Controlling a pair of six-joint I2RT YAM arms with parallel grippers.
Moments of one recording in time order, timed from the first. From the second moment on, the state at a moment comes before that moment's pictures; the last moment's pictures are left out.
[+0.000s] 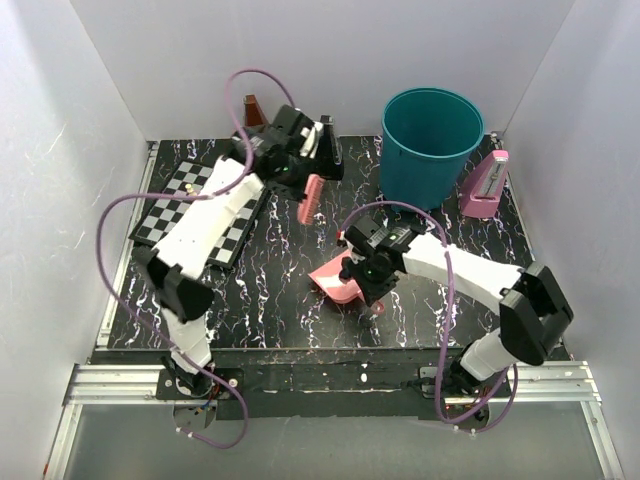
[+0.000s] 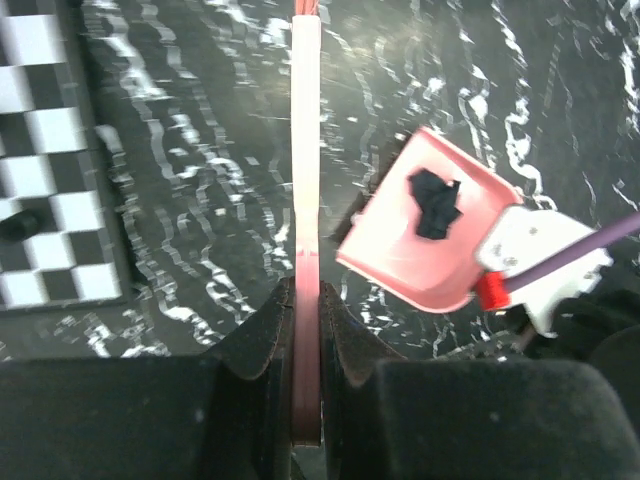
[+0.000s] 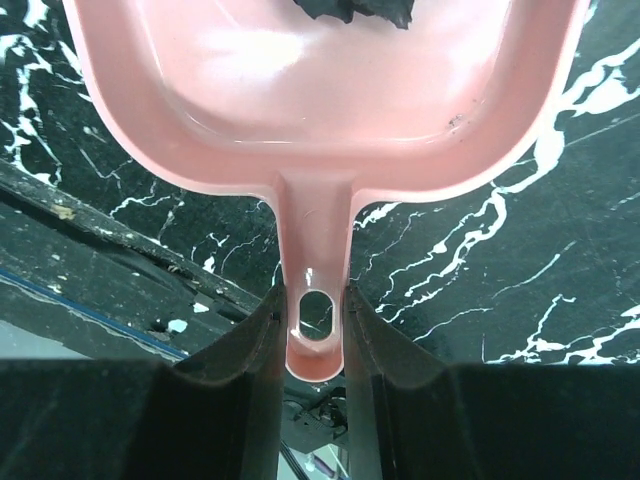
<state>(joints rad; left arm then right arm) -0.65 1.92 2.19 -1.30 -0.03 -0.22 0.85 1.53 1.10 -0.92 -0.07 0.20</state>
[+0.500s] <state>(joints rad) -0.60 1.27 1.45 -0.95 -0.48 -0.20 0.79 1.38 1.40 -1.08 -0.07 0.23</state>
